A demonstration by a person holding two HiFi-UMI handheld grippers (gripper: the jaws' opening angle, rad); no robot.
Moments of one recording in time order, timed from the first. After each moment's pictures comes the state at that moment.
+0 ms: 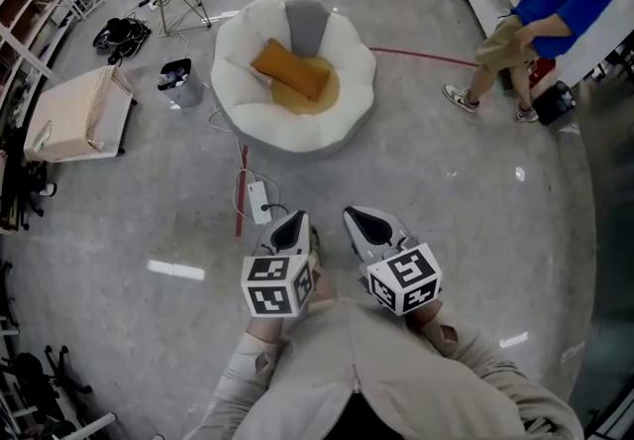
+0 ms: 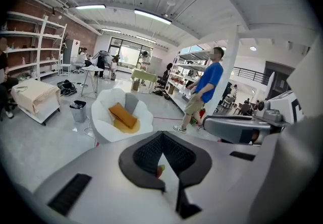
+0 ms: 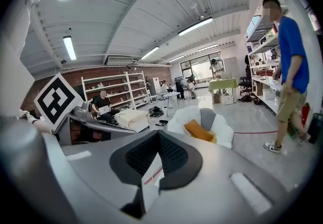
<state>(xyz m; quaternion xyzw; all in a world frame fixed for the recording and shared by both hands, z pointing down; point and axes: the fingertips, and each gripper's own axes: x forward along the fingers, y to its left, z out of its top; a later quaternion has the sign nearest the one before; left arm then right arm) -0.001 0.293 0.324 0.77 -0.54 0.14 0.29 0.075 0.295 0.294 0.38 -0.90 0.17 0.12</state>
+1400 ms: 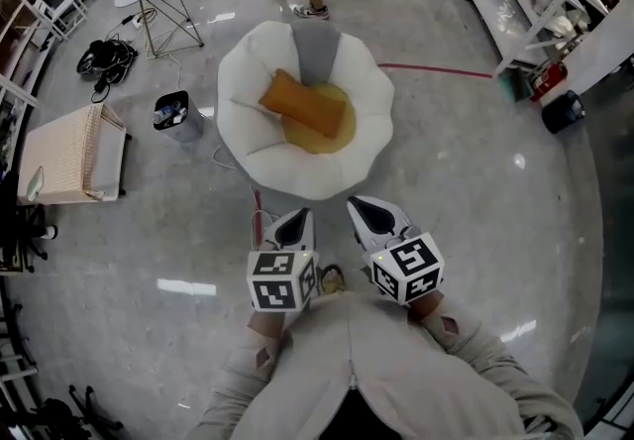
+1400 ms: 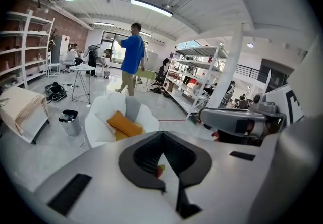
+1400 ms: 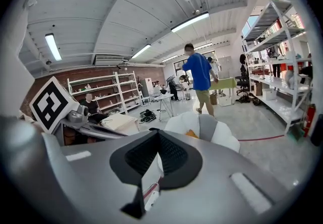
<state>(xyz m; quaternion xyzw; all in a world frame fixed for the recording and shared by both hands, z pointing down) -0.097 0.049 0.331 0.79 -0.51 0.17 0.30 -0.022 0.042 0.292 0.42 -0.88 0.18 0.12</state>
